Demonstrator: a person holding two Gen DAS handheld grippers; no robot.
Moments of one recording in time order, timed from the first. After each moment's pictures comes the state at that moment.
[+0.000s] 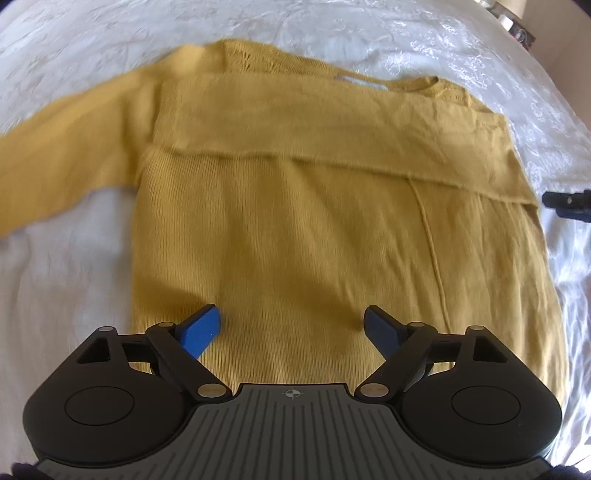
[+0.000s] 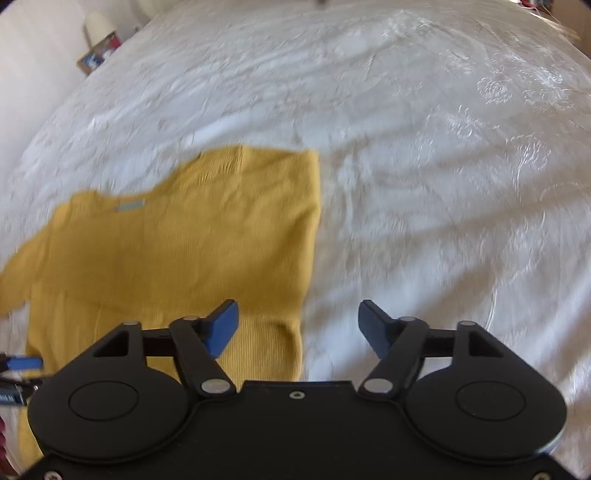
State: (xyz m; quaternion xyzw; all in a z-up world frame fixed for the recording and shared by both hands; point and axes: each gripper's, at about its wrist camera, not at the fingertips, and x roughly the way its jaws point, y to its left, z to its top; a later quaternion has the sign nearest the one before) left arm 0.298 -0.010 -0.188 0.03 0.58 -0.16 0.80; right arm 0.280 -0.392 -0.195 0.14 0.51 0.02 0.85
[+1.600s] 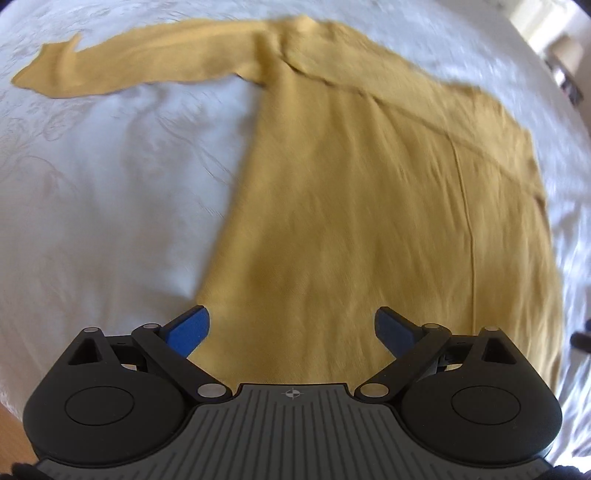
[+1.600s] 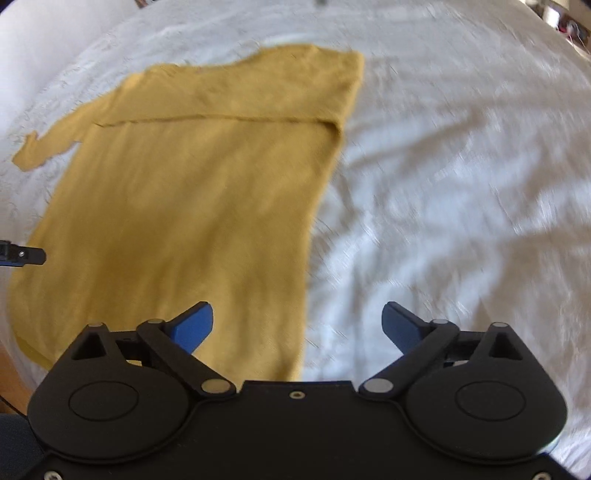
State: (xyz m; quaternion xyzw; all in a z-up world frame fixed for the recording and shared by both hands) left arm 0.181 0.080 -0.158 -0.06 0.58 -0.06 0.81; right arm 0.139 -0.336 -0.177 0.06 0.52 0.08 0.85
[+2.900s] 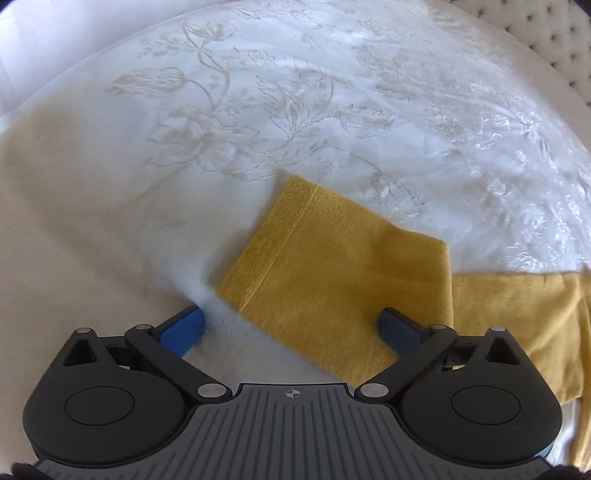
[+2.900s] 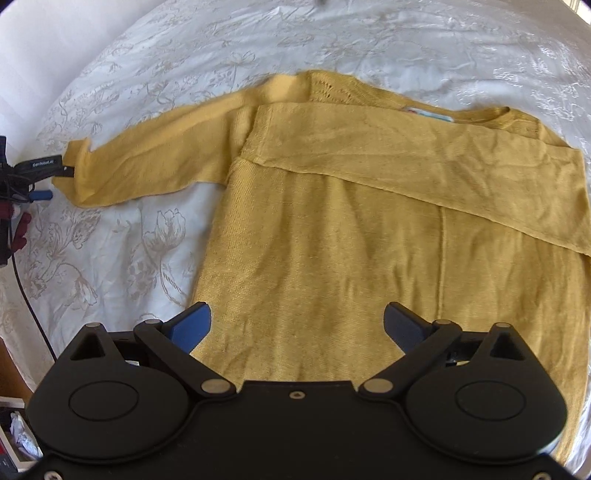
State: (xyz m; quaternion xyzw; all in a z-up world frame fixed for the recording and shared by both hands) left arm 0.420 0.360 -0.176 -0.08 0.52 0.05 0.85; right arm 0.269 -0.082 -0.155 0.05 0.56 0.11 0.82
